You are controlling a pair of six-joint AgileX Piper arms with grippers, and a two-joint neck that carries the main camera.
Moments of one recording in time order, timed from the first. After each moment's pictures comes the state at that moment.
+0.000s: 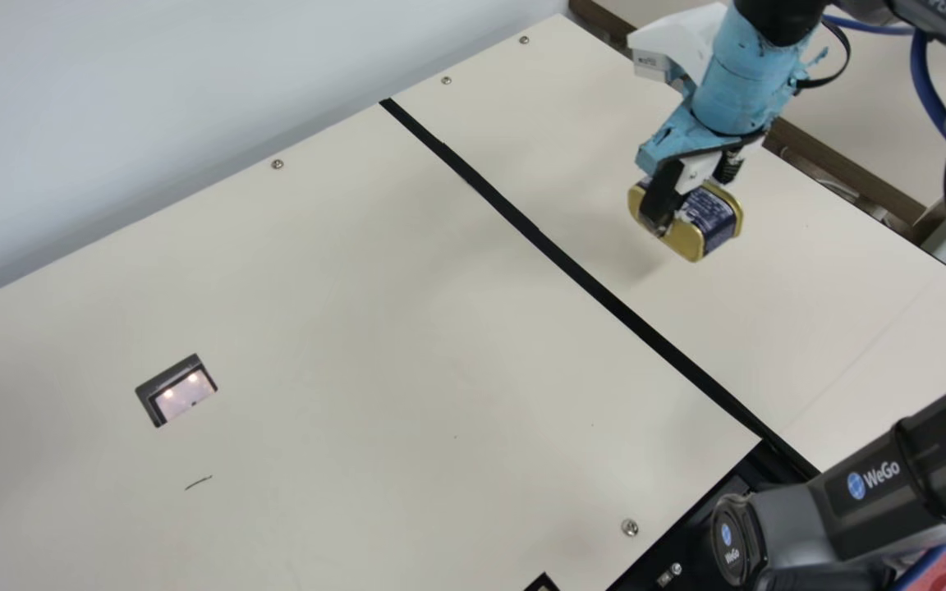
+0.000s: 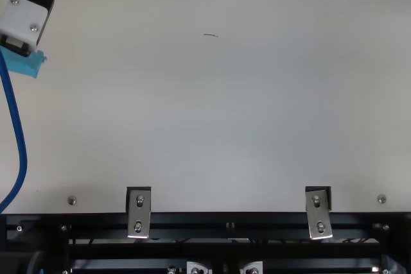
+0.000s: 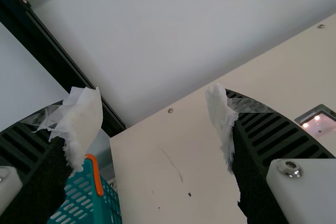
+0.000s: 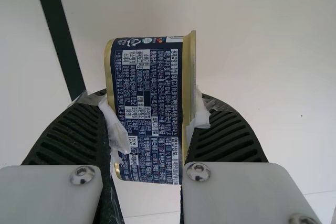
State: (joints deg) left arm 0.0 59.7 -40.4 -72.5 14.2 95.9; right arm -37.6 95.2 -74.6 -1.4 69.9 -30.5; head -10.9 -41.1
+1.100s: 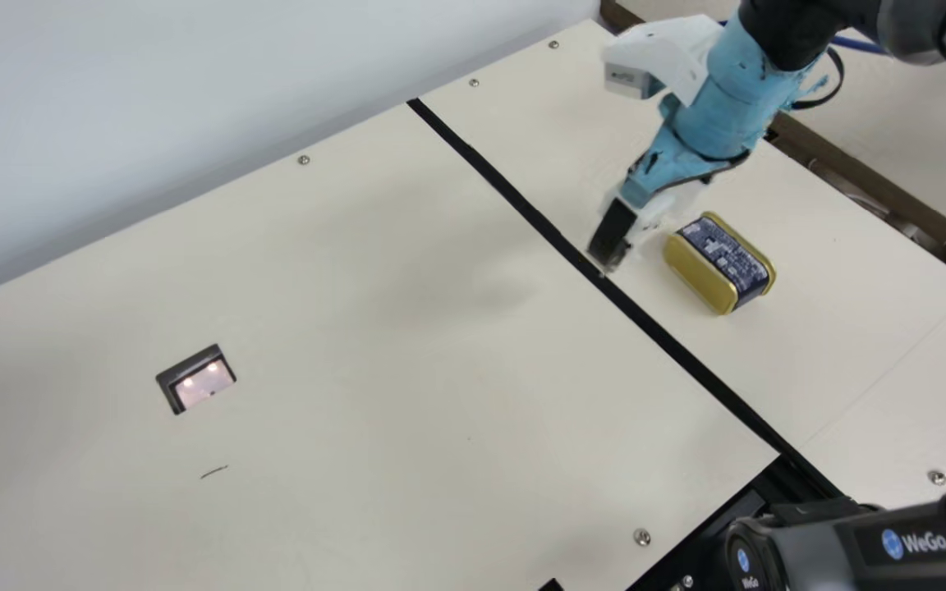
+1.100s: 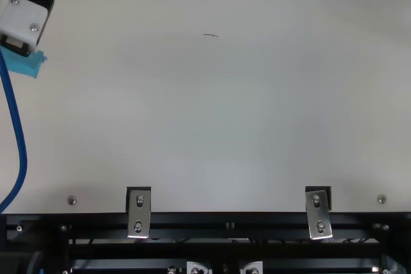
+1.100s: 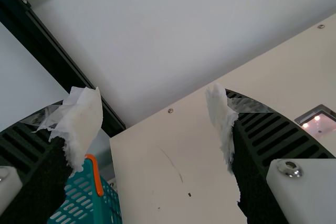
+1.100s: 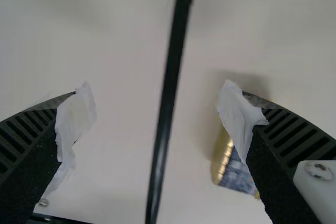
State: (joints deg) left arm 0.0 59.7 -40.4 -72.5 14.2 95.9; right arm -27.7 86.0 -69.5 10.6 70.0 -39.8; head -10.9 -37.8
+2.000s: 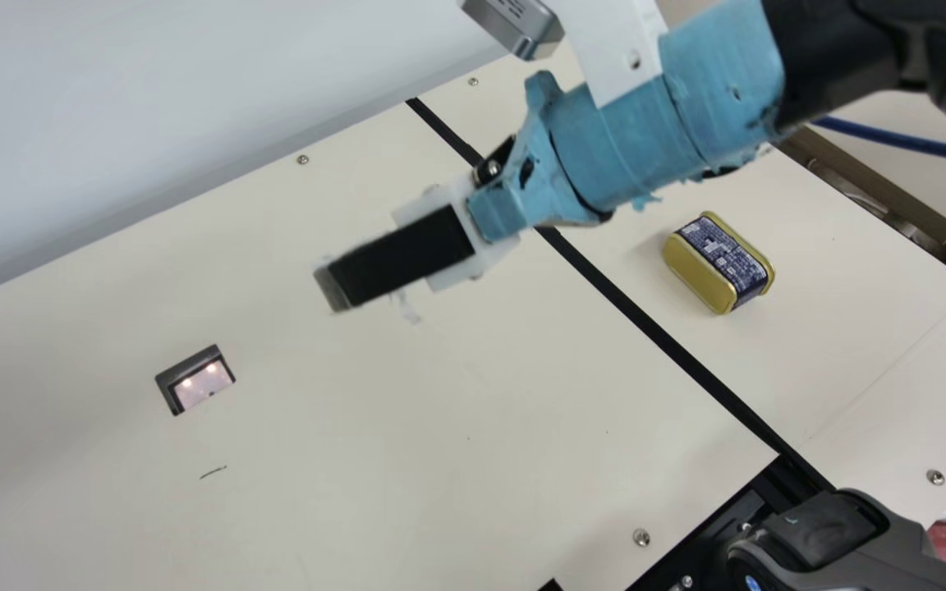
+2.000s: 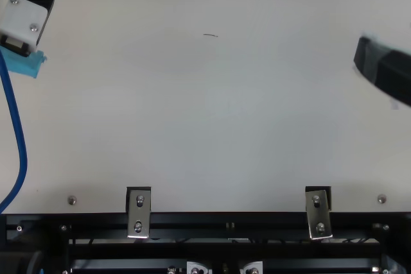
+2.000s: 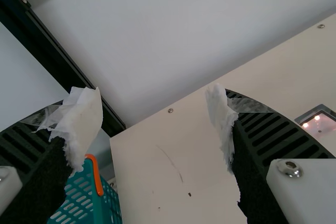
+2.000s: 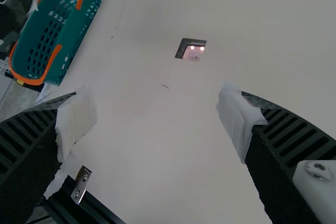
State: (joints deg) left arm 0.0 59.7 -40.4 -72.5 14.2 95.9; right arm -11.9 62.3 -61.9 45.9 70.5 -30.8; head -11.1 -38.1
